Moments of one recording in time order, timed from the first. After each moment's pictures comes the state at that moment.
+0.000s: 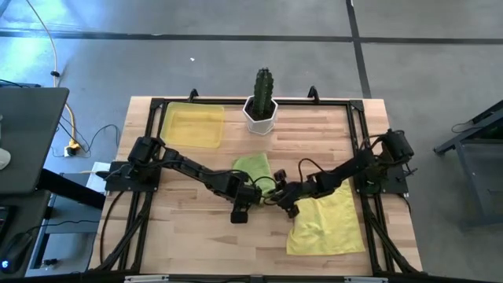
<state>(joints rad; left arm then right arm) -0.14 2.01 1.29 -0.54 -0.05 -0.23 0.29 1.75 0.67 0.34 0.22 -0.37</state>
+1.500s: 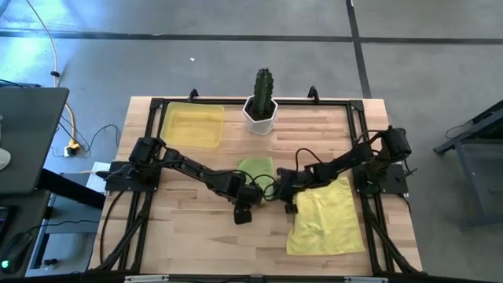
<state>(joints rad) -0.13 2.01 1.33 -0.59 -0.04 -0.40 0.16 1.76 0.67 0.26 -0.12 0.06</state>
